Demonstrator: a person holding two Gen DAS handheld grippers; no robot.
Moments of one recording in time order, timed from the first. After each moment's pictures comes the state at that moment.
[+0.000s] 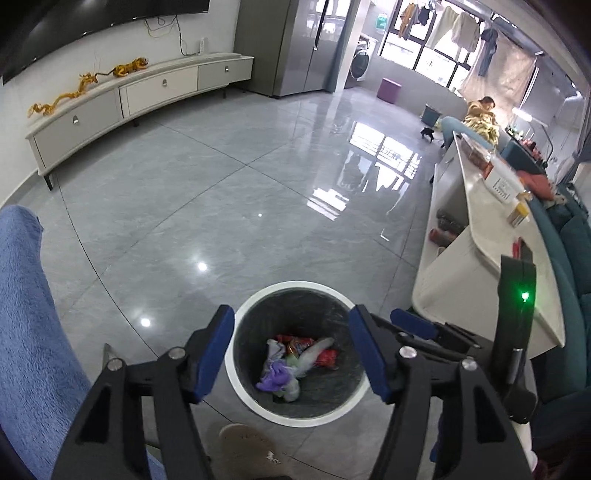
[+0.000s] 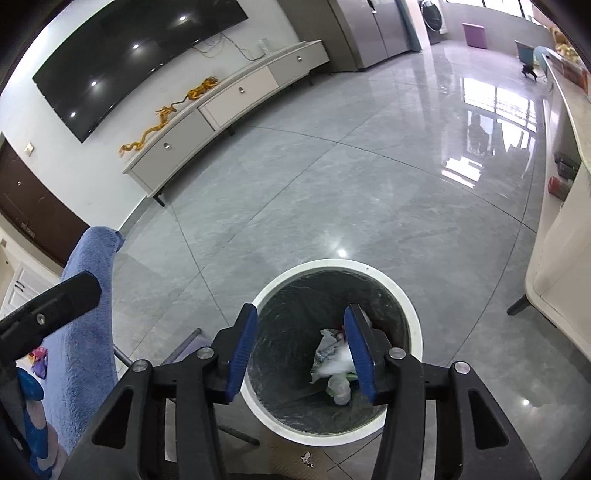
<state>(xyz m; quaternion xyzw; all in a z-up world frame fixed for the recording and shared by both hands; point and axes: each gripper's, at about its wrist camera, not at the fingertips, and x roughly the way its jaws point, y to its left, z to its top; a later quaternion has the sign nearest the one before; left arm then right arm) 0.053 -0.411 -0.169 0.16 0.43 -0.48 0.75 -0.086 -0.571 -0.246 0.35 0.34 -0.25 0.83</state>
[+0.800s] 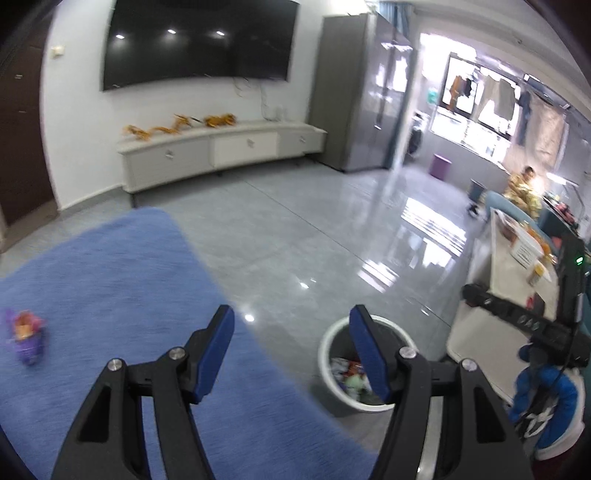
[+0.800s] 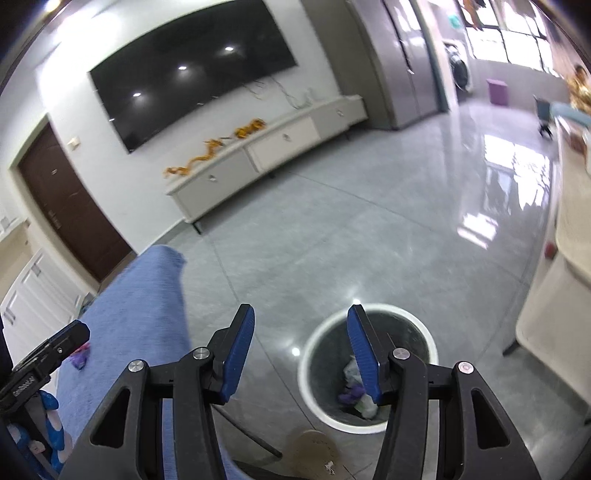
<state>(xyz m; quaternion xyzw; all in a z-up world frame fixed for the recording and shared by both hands) 0.059 -0.195 -0.076 0.07 0.32 -0.38 0.86 -0.104 -0.483 -0.112 0.28 0.26 -0.23 0.90</state>
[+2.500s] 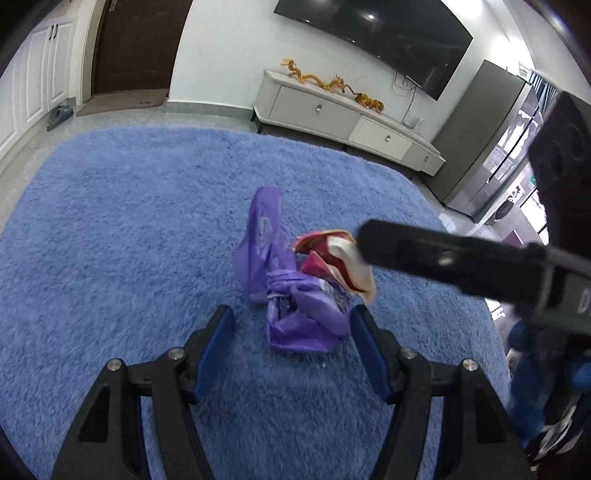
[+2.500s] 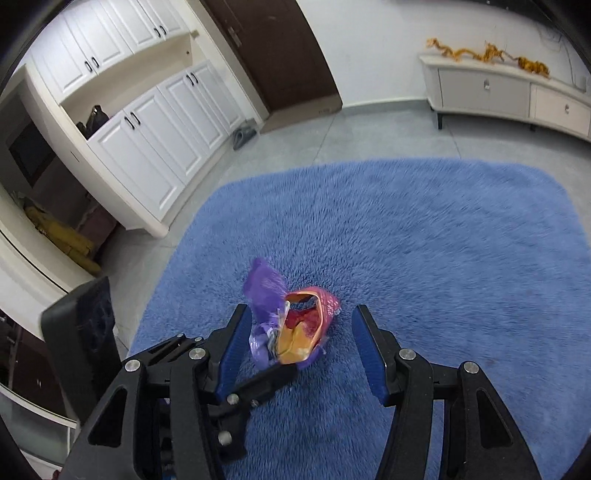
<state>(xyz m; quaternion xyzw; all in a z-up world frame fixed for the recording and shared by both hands) 0.275 0.090 -0.196 -0.09 0.44 -0.23 0.86 0.291 -0.106 -0.128 0.13 0.44 0.18 0.87</state>
